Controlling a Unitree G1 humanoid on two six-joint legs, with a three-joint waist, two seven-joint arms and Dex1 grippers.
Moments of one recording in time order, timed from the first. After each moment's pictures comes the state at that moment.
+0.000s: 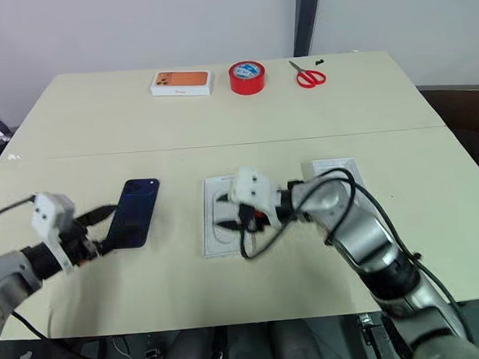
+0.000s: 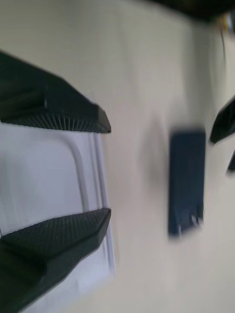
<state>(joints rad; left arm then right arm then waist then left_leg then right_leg) 0.10 0.72 0.48 -0.43 -0.75 0.77 -0.56 -0.59 -0.46 0.35 -0.32 0.18 0.71 0.85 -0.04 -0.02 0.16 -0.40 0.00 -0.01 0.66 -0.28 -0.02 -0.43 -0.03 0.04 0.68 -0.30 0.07</state>
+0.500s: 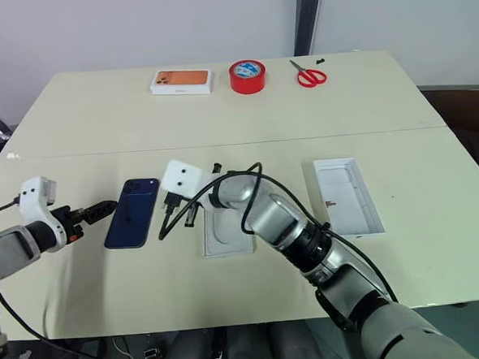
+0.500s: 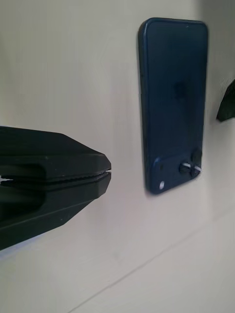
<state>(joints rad) -0.26 0.70 0.53 -0.07 -0.83 1.29 -0.25 -0.78 -0.15 0.64 0.01 -0.09 0.70 0.63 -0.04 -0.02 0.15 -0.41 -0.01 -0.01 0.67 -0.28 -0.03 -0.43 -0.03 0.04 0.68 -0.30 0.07</state>
